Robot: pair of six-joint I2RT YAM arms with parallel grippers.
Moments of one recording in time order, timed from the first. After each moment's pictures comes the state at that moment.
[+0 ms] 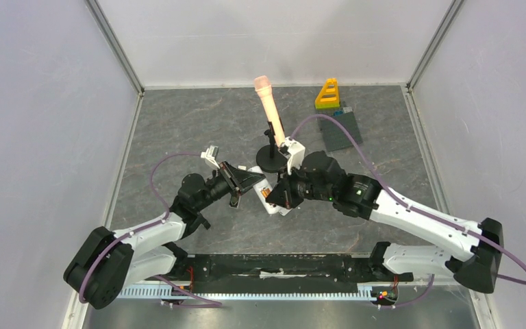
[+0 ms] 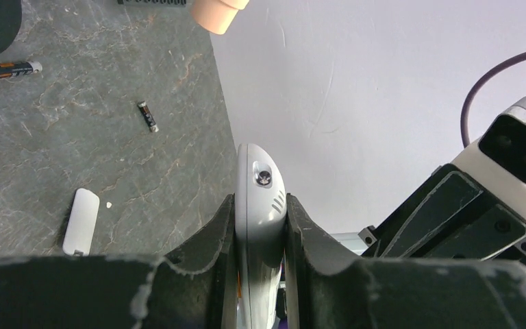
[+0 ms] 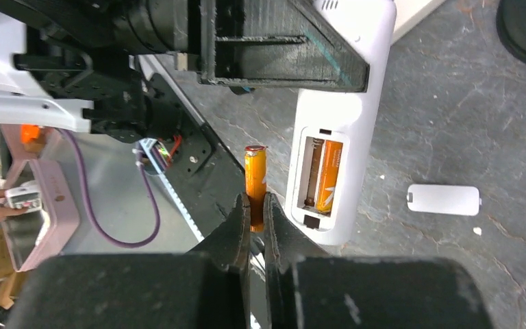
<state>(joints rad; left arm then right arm) -0.58 1.08 0.26 0.82 0.36 -1.29 0.98 1.10 0.97 -0.35 -0.17 0.55</state>
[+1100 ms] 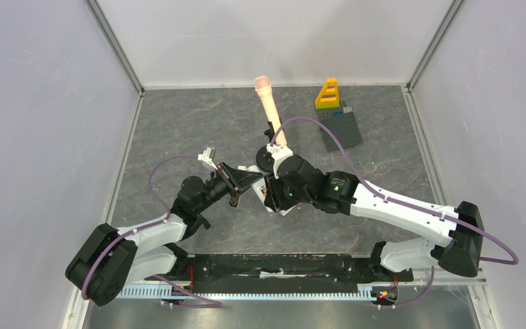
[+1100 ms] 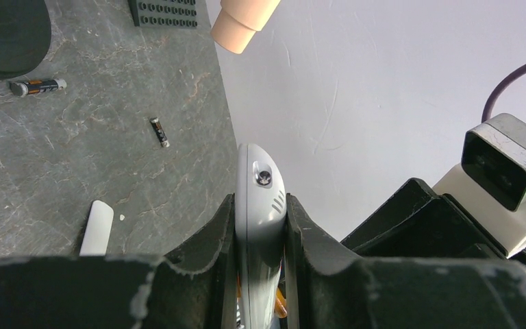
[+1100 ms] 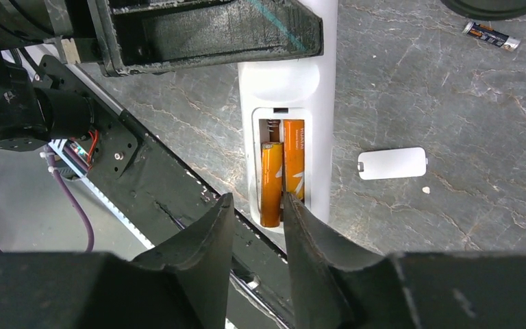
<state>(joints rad) -0.57 1.12 0.22 0.92 0.31 -1.29 1.08 1.30 1.12 -0.55 0.08 0.54</state>
